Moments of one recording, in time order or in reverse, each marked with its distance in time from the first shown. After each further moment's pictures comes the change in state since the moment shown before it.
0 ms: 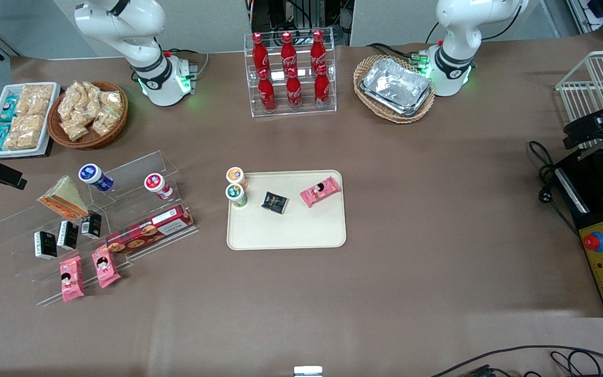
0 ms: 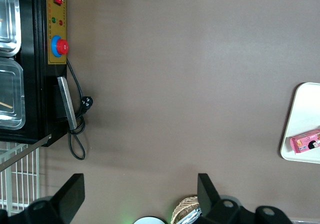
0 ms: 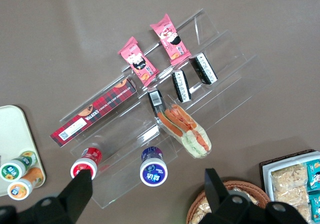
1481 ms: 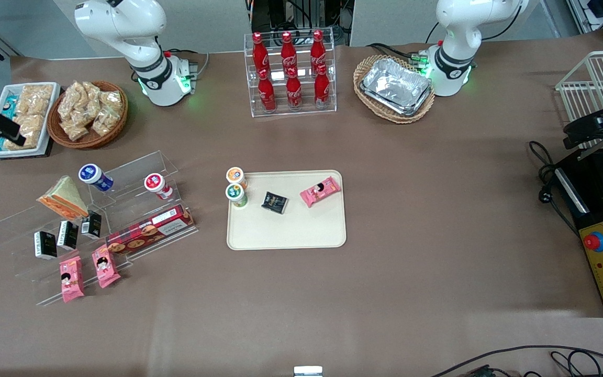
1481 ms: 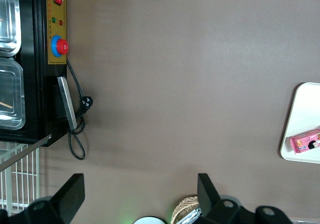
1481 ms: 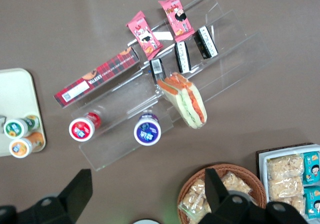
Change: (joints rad) arm 0.000 -0.285 -0.020 -0.263 0.000 0.012 -0.102
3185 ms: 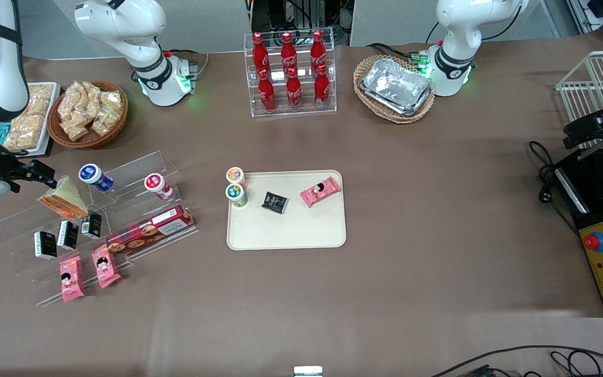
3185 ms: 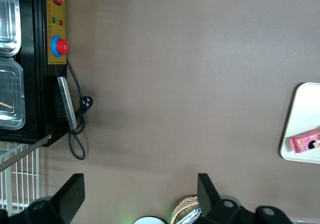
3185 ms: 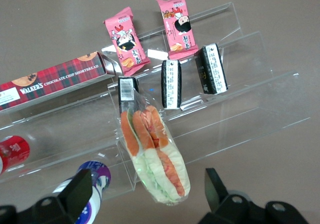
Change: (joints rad) arm 0.002 0.084 -0.142 -0.412 0.025 0.587 -0.341
